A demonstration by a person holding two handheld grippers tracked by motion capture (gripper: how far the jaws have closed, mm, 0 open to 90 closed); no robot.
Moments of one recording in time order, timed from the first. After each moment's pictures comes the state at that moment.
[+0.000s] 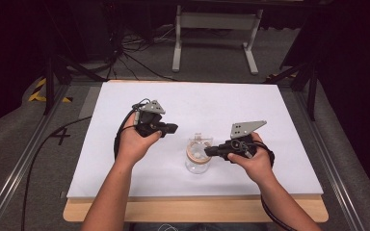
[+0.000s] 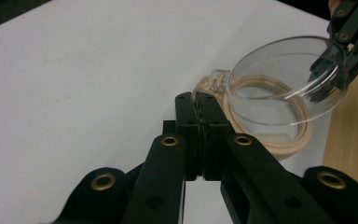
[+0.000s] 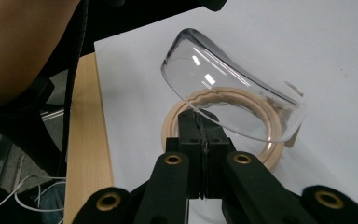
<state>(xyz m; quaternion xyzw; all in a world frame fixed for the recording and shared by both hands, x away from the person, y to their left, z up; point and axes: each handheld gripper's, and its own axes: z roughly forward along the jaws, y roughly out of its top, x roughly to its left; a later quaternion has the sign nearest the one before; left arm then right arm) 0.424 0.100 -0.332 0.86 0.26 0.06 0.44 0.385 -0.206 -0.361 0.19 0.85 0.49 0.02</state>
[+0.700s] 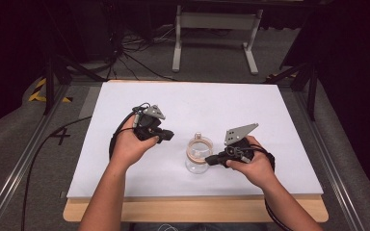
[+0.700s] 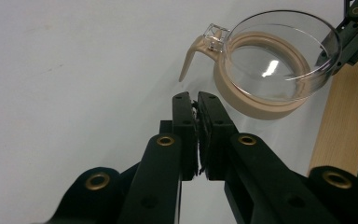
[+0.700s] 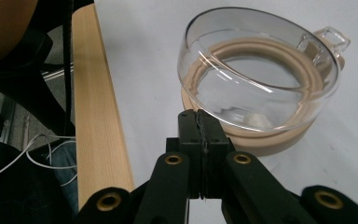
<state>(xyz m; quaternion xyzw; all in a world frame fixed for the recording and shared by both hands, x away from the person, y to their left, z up) 0.419 0.103 -0.333 0.89 0.25 0.05 0.39 0.374 -0.198 -0.362 0.19 0.90 0.40 0.00</state>
